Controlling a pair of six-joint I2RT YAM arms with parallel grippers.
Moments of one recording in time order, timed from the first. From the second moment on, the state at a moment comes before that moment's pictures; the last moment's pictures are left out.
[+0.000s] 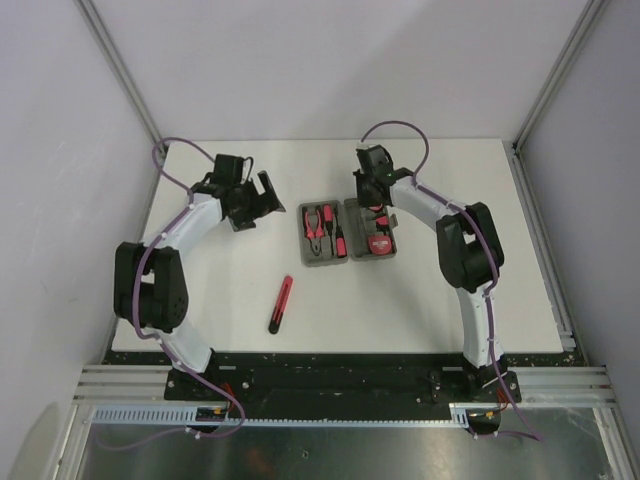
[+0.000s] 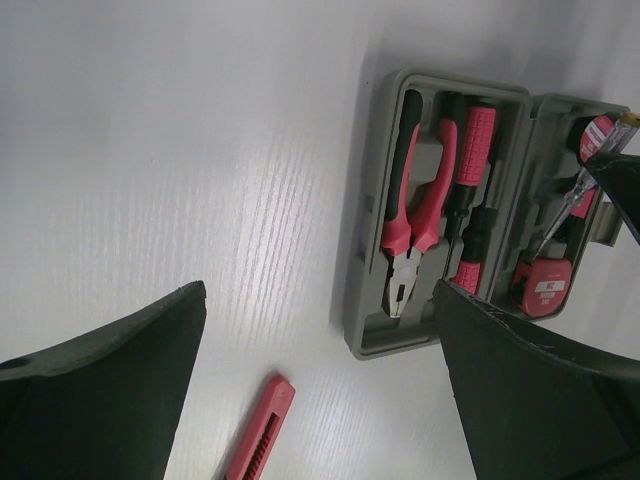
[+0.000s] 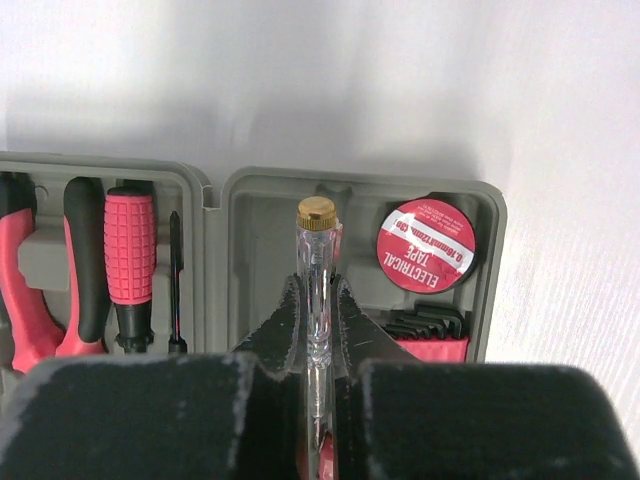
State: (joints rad) left arm -0.18 1.68 1.27 -0.51 0.16 -0.60; right arm 0.47 2.15 1.72 -0.42 0.10 0.28
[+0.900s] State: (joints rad) left arm -0.19 1.70 1.29 -0.51 0.16 -0.60; right arm 0.50 2.19 1.70 -0.39 0.18 0.26
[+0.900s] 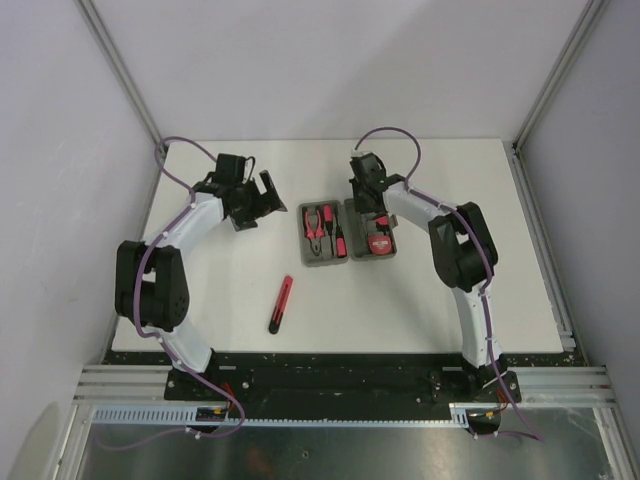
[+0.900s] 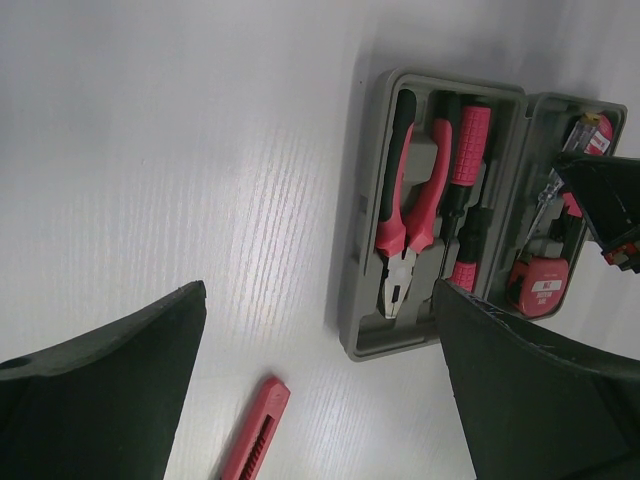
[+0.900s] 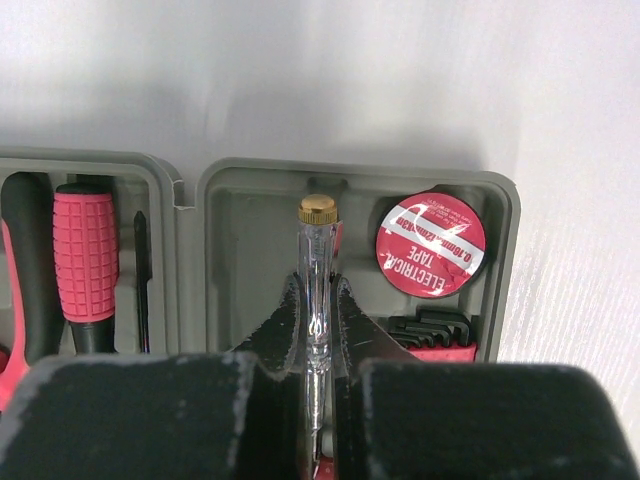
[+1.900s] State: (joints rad) left arm -0.21 1.70 1.29 -0.51 0.17 -0.58; right arm 0.51 2.21 1.71 -0.39 0.23 0.27
